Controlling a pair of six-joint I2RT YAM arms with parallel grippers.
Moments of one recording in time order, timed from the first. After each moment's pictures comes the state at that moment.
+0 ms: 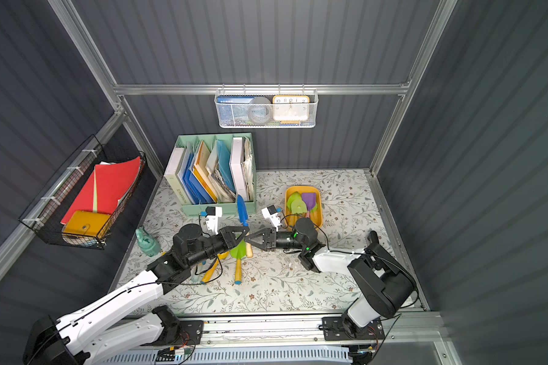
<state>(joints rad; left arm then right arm) -0.66 0.97 0.63 0.11 0.21 -0.99 0.66 1.54 0.61 1.01 -0.90 1.27</state>
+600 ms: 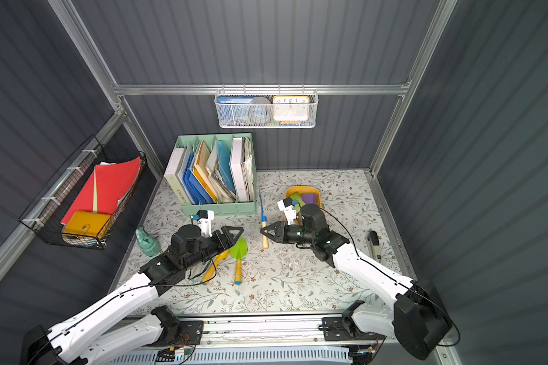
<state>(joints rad) -0.64 0.93 0.66 -0.15 0.08 -0.98 0.56 1.22 0.80 -0.01 -0.61 0.78</state>
